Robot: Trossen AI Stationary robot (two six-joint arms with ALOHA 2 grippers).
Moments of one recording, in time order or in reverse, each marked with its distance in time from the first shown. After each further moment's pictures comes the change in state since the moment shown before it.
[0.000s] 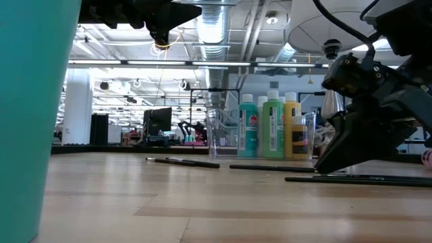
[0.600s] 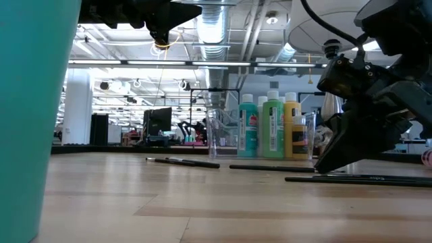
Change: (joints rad) left arm 0.000 0.000 0.000 0.004 0.000 -0.001; right arm -0.036 -0.035 -0.002 -0.017 -0.094 0.014
